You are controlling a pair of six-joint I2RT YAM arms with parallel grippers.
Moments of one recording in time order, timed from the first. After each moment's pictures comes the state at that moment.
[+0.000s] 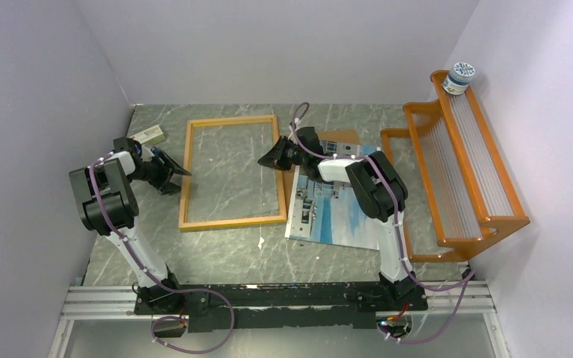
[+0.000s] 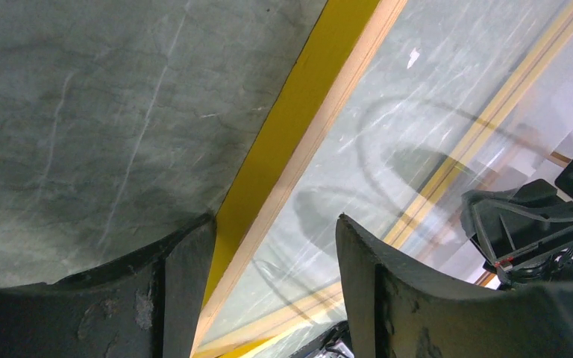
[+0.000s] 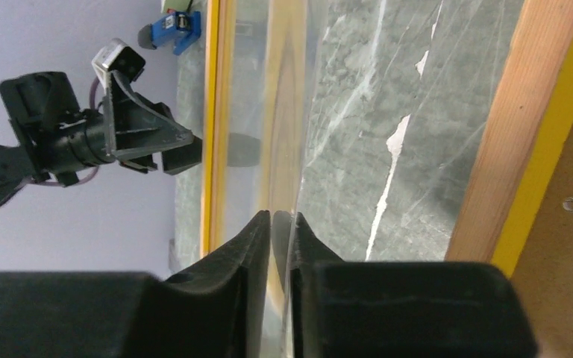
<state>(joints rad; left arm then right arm) 0.37 1.95 1.20 -0.51 0.64 -0.47 0.53 2.18 1.32 0.45 -0.49 0.96</state>
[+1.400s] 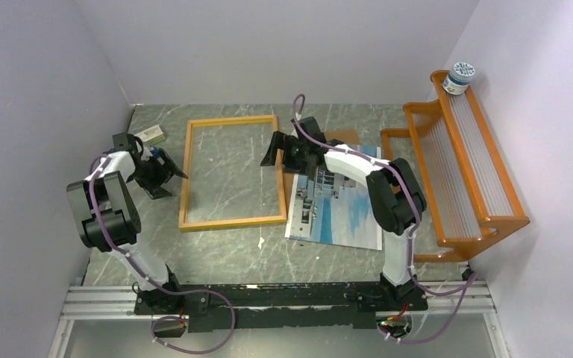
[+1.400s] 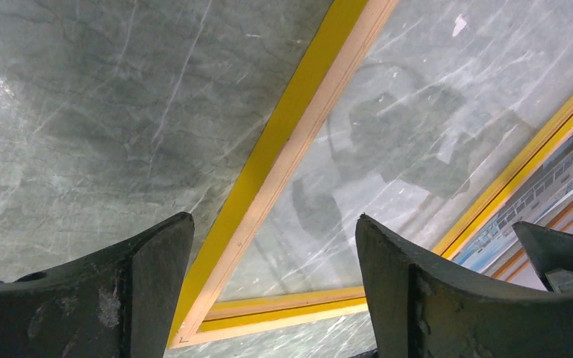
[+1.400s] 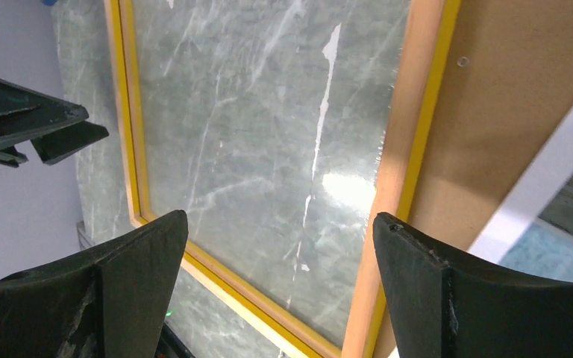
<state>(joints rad) 0.34 1.76 1.16 -0.63 0.41 -0.43 0.54 2.00 1.42 -0.15 -0.34 0.71</state>
